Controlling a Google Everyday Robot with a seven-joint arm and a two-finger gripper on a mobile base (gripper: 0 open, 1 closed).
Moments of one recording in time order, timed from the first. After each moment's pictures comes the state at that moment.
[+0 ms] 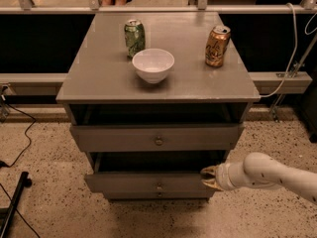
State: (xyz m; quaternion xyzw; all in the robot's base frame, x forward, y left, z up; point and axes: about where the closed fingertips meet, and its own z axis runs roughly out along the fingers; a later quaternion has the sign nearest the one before) arm 0.537 -0.199 0.428 -0.69 0.65 0.07 0.30
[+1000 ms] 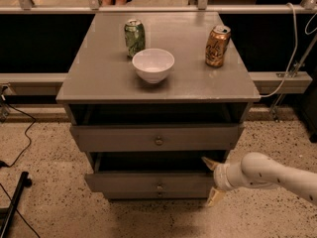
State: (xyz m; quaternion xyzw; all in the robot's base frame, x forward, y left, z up) arm 0.536 -0.196 0.426 -0.69 0.65 0.07 0.30
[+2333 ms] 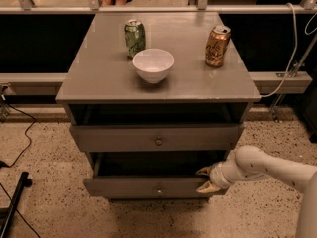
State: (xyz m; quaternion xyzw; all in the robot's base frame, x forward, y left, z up) arm 0.535 -0.185 0.393 -0.70 0.65 0.15 0.26
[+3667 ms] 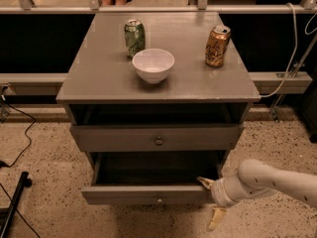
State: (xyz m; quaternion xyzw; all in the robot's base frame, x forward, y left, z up) arm 0.458 -0.175 0.399 -0.70 0.66 0.18 0.22
